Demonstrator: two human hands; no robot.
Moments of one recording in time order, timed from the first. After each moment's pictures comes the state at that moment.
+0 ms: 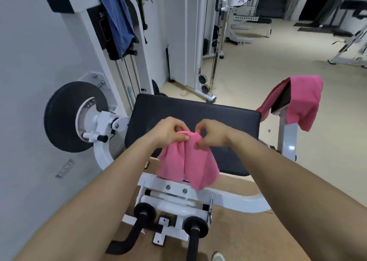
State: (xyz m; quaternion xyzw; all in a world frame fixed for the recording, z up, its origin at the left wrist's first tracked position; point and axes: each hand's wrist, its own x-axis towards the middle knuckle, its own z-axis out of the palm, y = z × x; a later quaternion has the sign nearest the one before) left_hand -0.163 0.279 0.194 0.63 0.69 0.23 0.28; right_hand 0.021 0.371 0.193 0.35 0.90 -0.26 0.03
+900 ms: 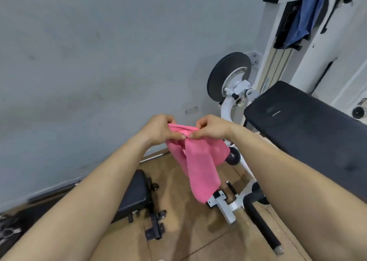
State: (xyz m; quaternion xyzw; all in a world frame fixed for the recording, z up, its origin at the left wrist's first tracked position) left_hand -0.108 -0.192 0.218 0.21 0.93 0.29 0.12; right_hand -0.056 0.020 0.224 0.01 0.89 -0.42 0.18
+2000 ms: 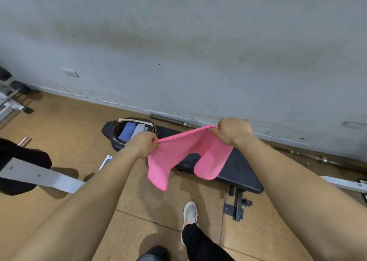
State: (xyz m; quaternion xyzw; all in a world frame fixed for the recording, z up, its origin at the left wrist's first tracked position) left_hand -0.014 -0.910 0.053 -0.19 0.94 0.19 0.19; right_hand -0.152 -0.640 0.092 -0.25 0.96 0.04 0.13
